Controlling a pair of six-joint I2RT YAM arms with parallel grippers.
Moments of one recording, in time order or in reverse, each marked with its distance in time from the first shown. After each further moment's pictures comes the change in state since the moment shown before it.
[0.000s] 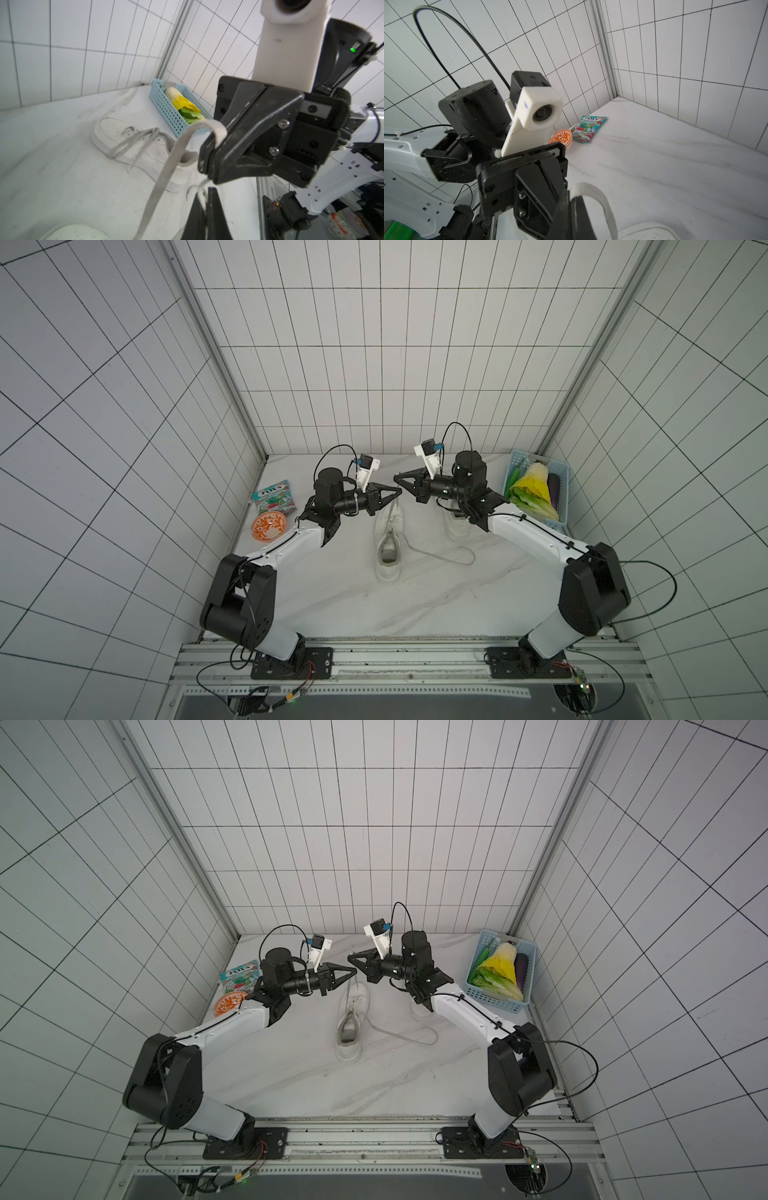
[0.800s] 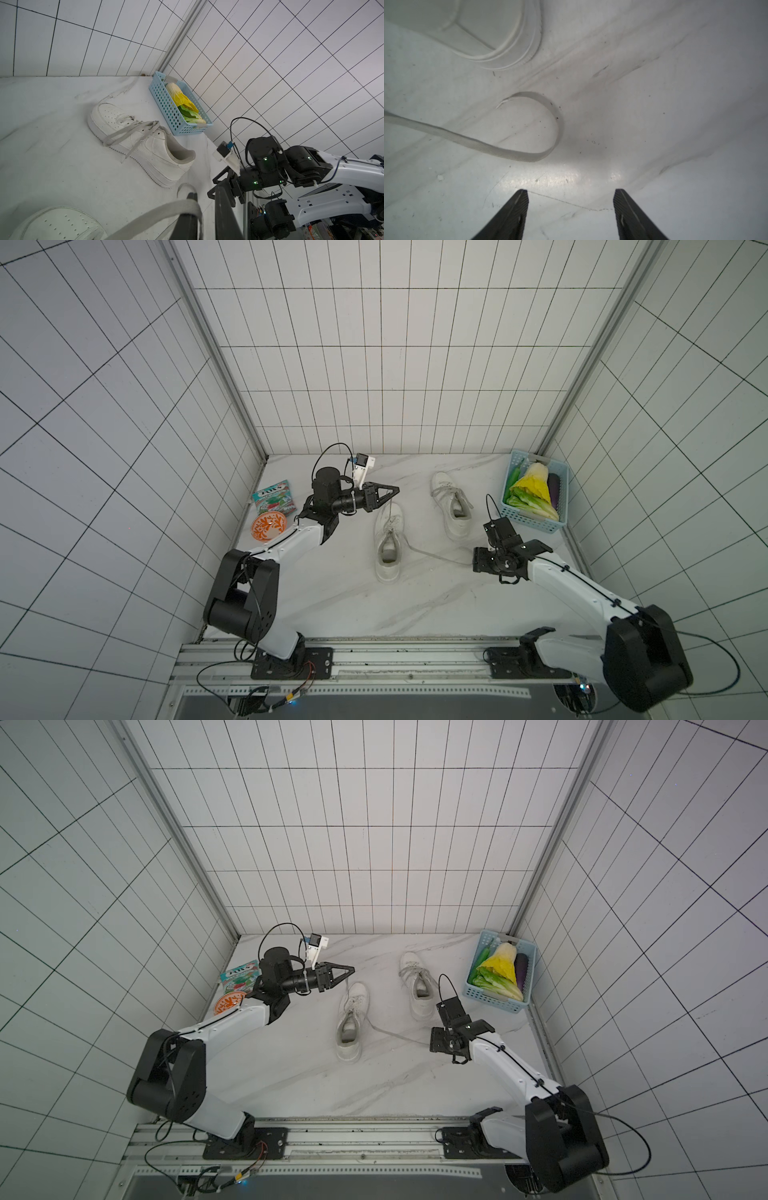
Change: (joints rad) left arm 0.034 0.033 0.000 0.035 0.028 -0.149; right arm -0.175 -0.343 -0.571 -0.817 0.769 0.173
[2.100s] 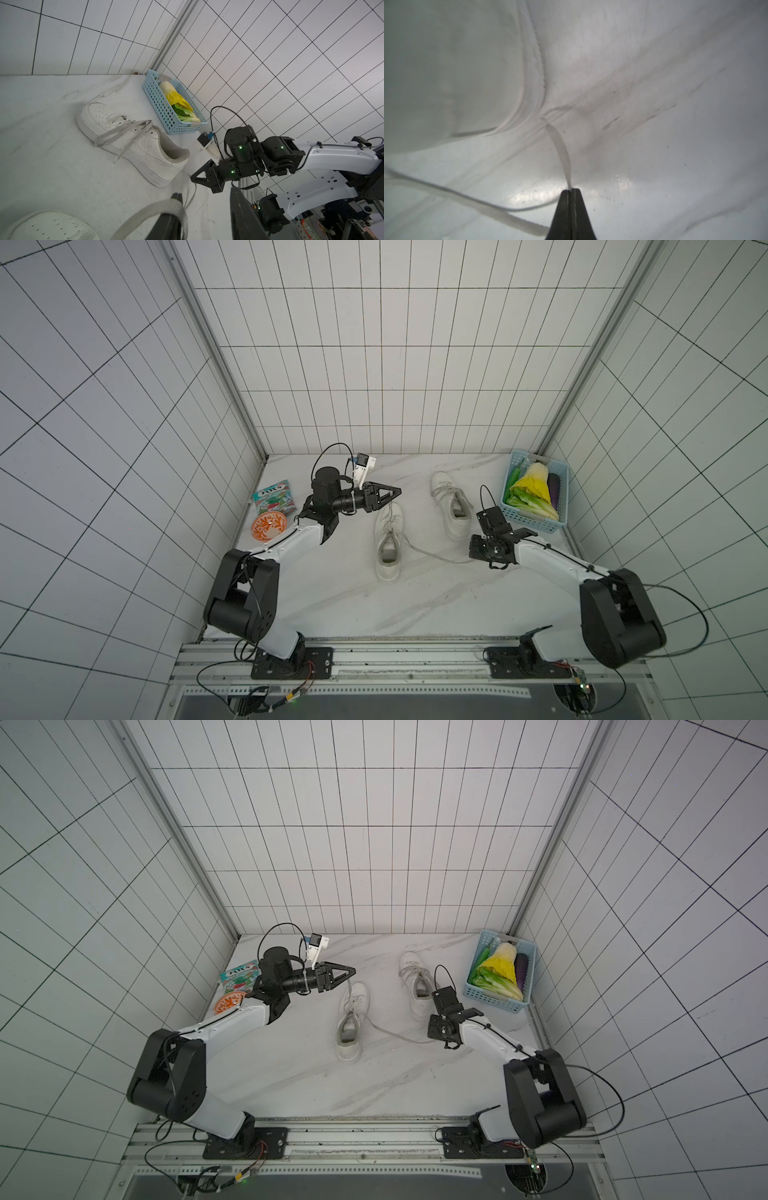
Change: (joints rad) left arm -0.002 0.001 0.000 0.013 0.044 -0.013; right arm -0.010 0.030 0.079 0.119 -0.013 -0.011
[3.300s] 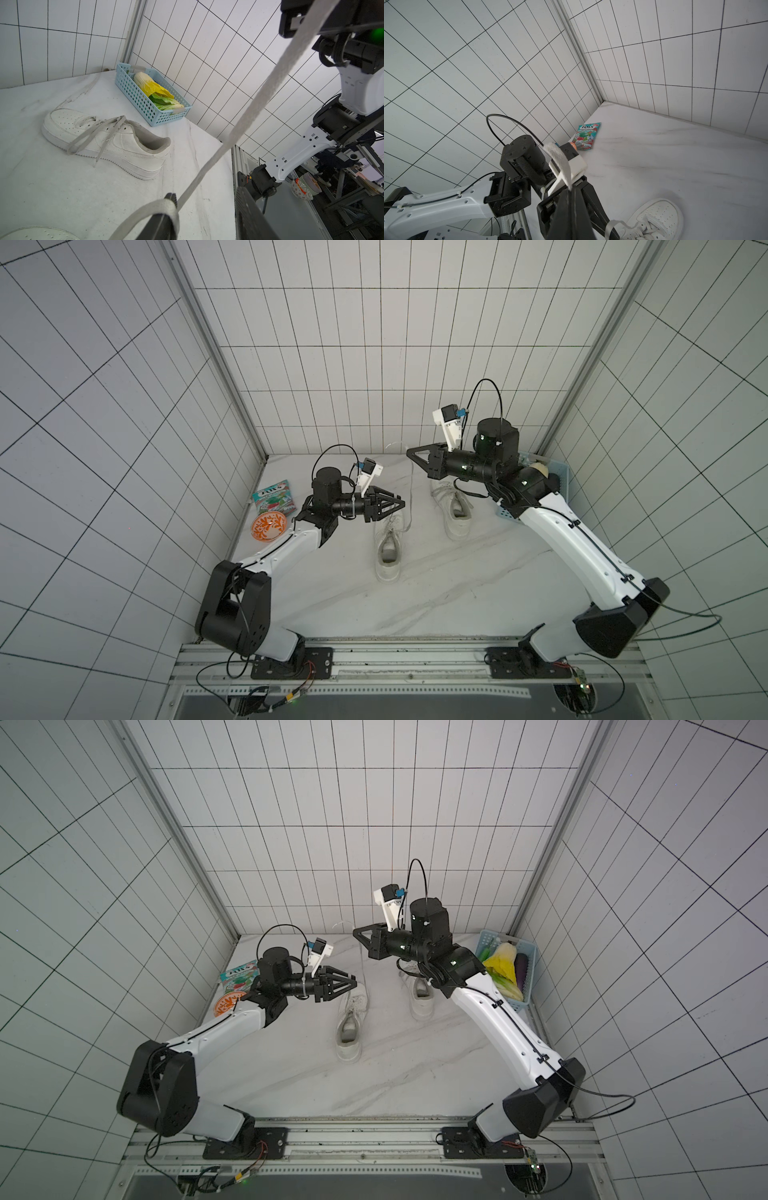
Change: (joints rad) left arm -0.019 -0.091 0.005 -0.168 0.113 0.228; right arm 0.264 0.213 0.945 0.113 -0.546 -0.025
